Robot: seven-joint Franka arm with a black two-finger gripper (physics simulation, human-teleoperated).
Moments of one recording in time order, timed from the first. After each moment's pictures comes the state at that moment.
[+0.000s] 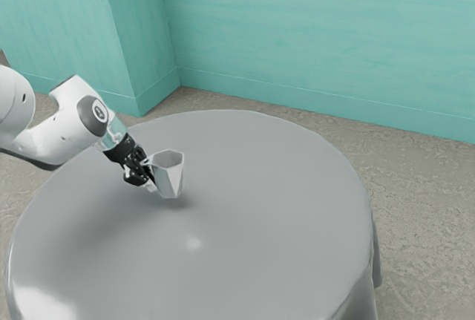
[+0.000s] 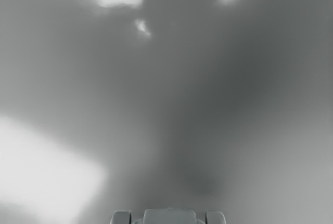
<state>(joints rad) 0.15 0.31 0.11 -2.05 -0.65 2.34 -1.42</state>
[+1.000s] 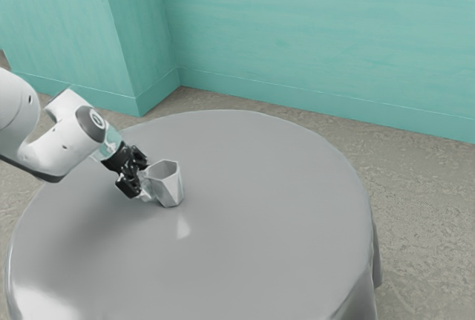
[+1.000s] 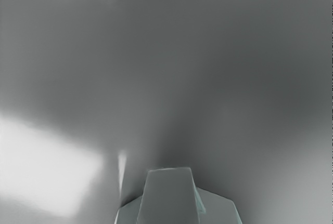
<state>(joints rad) 0.18 0.36 0.12 -2.06 -0.78 2.38 -1.22</state>
